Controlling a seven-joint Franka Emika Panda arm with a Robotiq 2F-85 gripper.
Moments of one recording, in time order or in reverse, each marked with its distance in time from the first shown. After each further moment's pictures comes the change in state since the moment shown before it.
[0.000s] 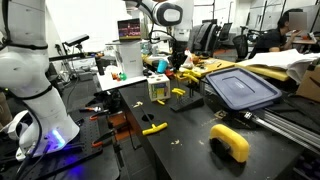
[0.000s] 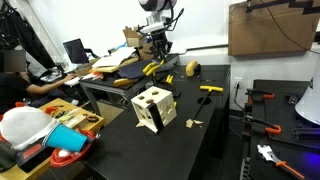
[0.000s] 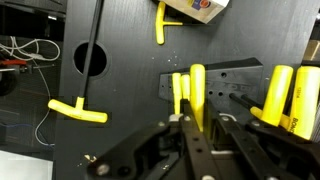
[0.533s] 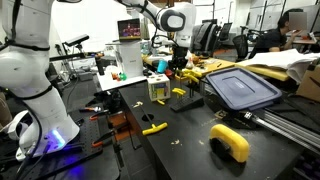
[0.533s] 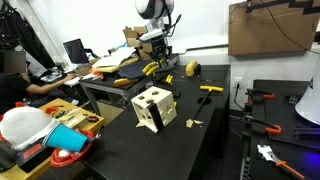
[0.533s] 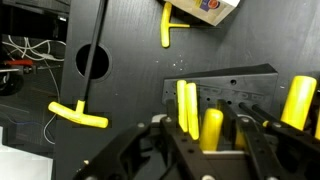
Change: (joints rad) arm 0.007 0.081 0.002 0.054 -0.005 -0.031 -0.002
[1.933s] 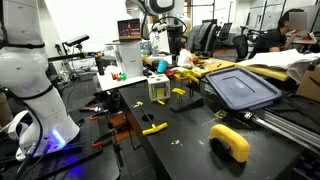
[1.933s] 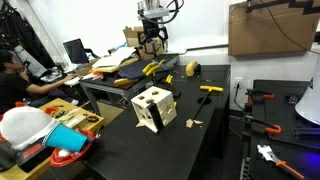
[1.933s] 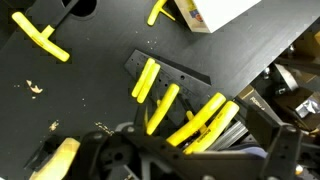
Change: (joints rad) arm 0.041 -0.190 0.024 -0.069 -0.079 0.086 -0.442
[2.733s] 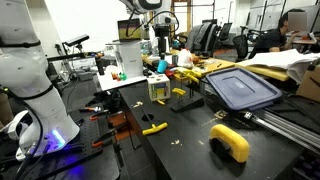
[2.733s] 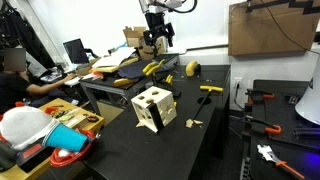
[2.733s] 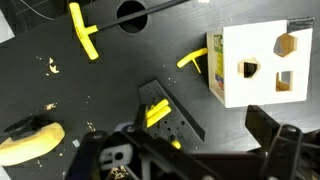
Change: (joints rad) arm 0.021 -0.136 0.067 -0.147 -0.094 -0.118 -0.334
